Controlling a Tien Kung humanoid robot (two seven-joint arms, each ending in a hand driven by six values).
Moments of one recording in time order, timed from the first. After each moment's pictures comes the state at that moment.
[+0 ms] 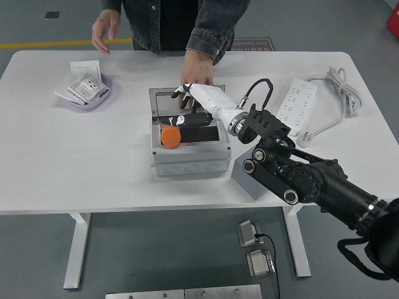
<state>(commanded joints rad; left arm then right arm) 0.11 0.05 -1.81 -0.18 1.80 -0.12 0.59 0.78 -0.07 0.69 0.96 -1.78 -0.14 -0.05</state>
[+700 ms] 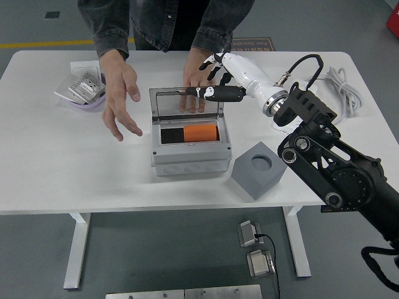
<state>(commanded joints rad) 0.12 0.04 -1.80 -0.18 1.79 -0.11 0.59 0.66 -0.21 0.98 1.34 -1.89 0.00 -0.17</state>
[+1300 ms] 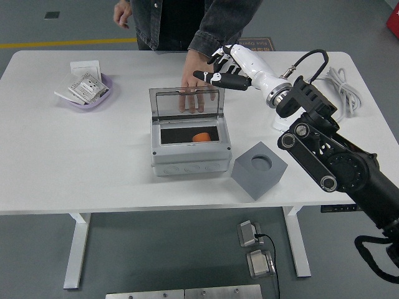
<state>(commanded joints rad) 0.10 0.04 -1.80 -0.18 1.78 -0.11 0.59 0.73 -0.16 0.96 1.12 -1.79 -0.05 -0.10</state>
